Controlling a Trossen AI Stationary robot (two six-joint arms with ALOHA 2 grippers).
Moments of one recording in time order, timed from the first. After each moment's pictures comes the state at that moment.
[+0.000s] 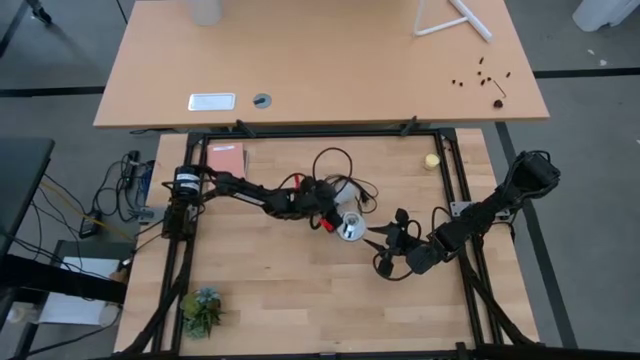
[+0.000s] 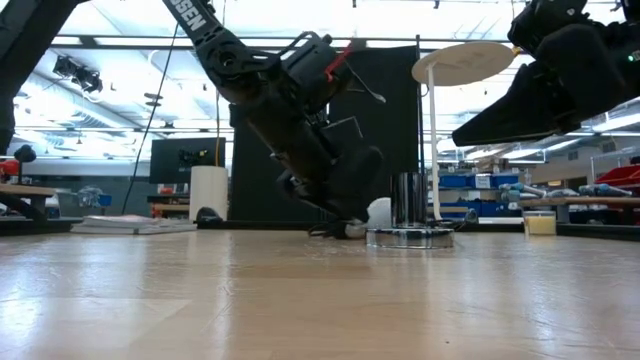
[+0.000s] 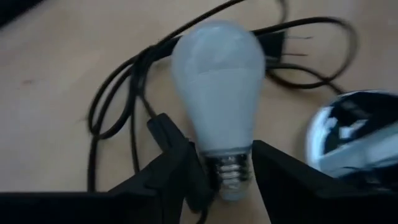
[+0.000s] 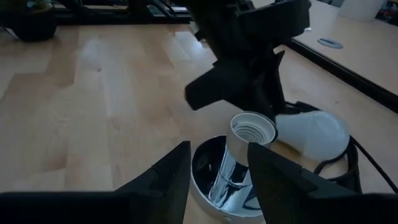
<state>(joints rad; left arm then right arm) 0.06 2.00 1.13 0.12 -0.40 -0.34 0.57 1.39 0.43 0.37 0.91 0.40</state>
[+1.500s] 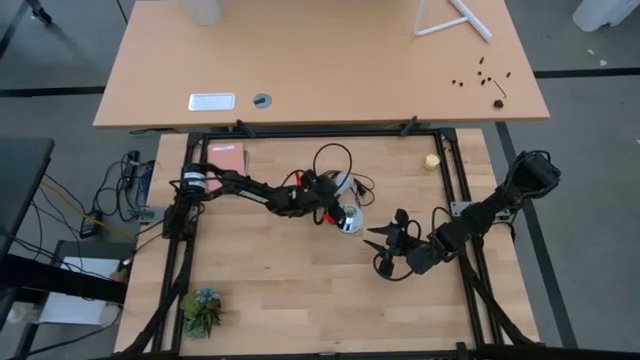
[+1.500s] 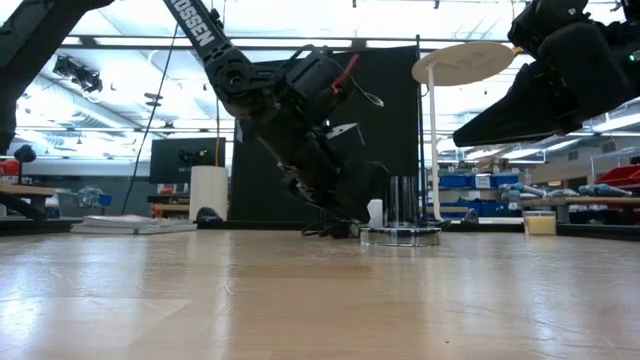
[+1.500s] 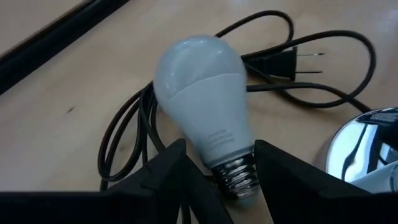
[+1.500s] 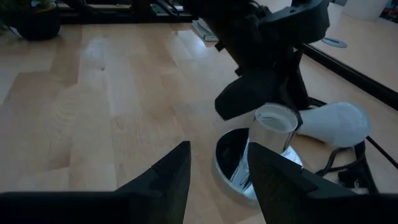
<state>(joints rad) 0.10 2.06 1.14 0.22 -0.51 -0.25 0.57 1.39 0.43 0.37 0.90 0.40</state>
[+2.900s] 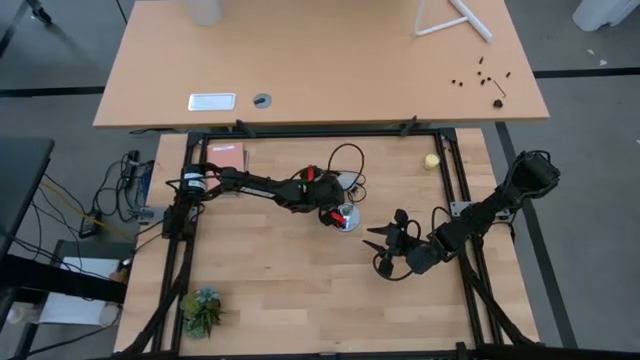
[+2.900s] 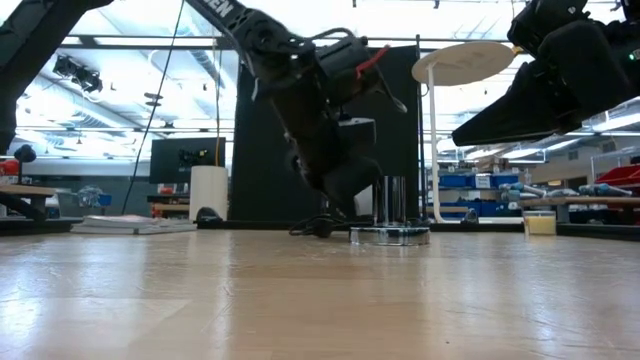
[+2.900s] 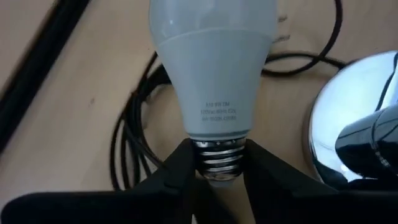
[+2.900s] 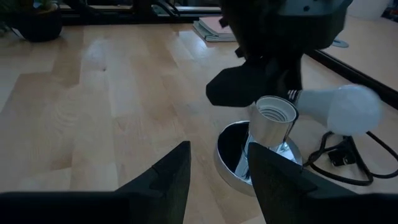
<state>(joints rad) 0.09 2.05 1.37 -0.30 -0.50 -0.16 0.57 1.39 0.43 0.37 0.89 0.40</state>
